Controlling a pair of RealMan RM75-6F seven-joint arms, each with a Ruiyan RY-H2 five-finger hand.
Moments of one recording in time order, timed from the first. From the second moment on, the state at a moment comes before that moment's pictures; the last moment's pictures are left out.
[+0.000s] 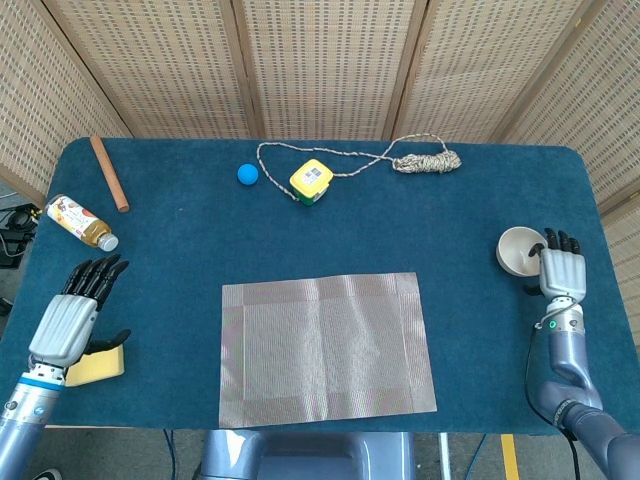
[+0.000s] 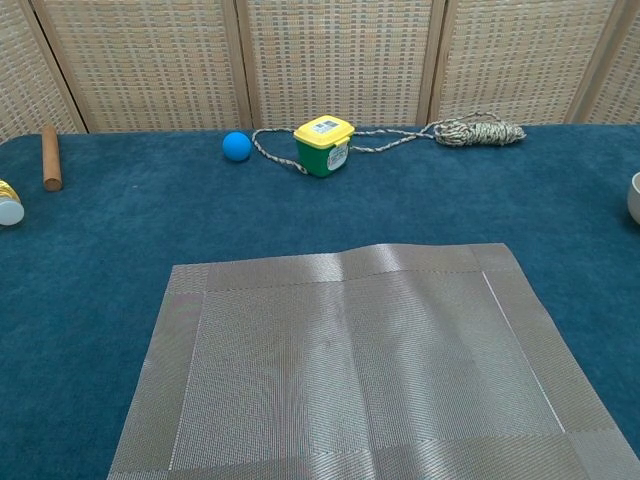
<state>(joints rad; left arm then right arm) -0.28 -1.14 0.00 -1.72 1.48 1.37 0.06 0.53 -1.69 0.24 -0.57 -1.12 0.85 0.00</state>
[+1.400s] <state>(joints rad) -0.27 -1.14 -0.02 -1.72 1.51 1.37 0.04 0.50 -1.81 0.13 -0.51 -1.37 1.17 0.17</state>
